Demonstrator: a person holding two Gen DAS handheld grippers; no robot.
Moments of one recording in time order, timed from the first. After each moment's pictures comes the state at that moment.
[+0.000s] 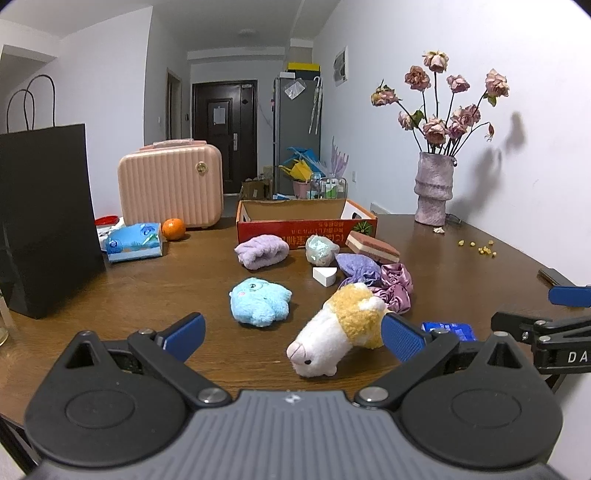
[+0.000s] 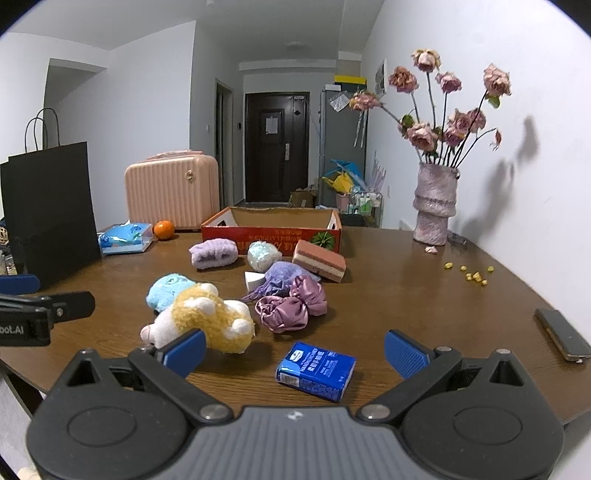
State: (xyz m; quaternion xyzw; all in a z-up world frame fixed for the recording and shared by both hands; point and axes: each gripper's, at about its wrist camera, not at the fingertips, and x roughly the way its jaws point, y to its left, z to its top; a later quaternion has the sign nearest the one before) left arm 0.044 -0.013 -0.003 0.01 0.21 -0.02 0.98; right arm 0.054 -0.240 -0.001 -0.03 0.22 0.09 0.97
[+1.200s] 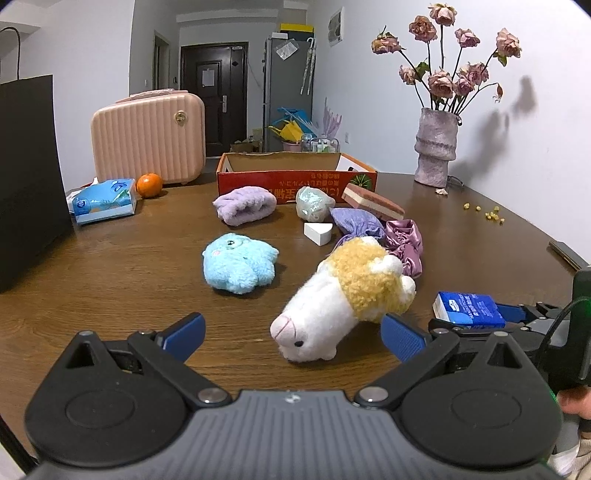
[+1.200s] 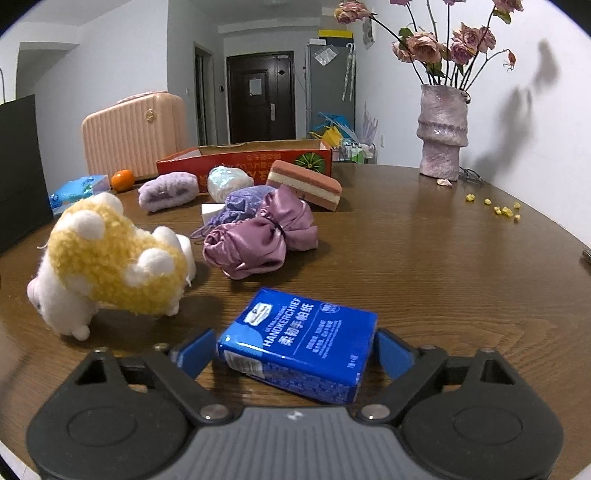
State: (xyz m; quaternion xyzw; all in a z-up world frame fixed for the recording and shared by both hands) left arm 0.105 -0.015 -0.054 0.00 0.27 -0.03 0.96; right arm 0.168 -0.240 -0.118 -0.01 0.28 0.07 0.96
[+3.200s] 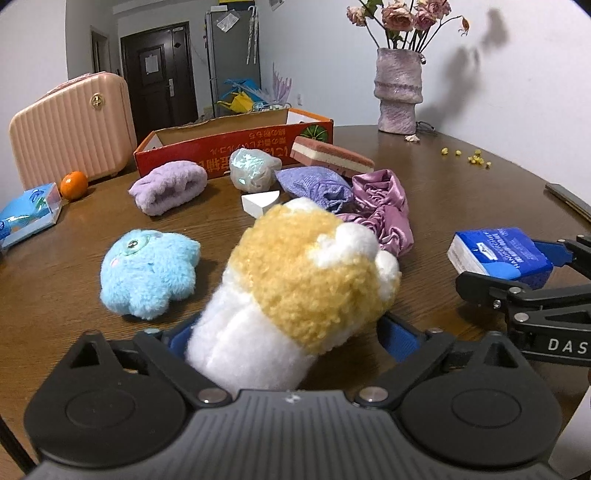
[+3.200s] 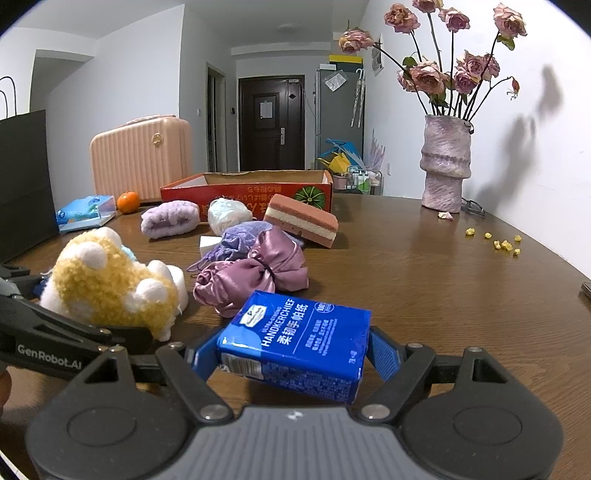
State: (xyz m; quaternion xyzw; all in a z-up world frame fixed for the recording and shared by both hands) left arm 0.197 -0.060 -0.103 0.06 0.31 -0.10 0.94; right arm 0.173 -0.255 -0.102 -0.02 0.24 0.08 0.97
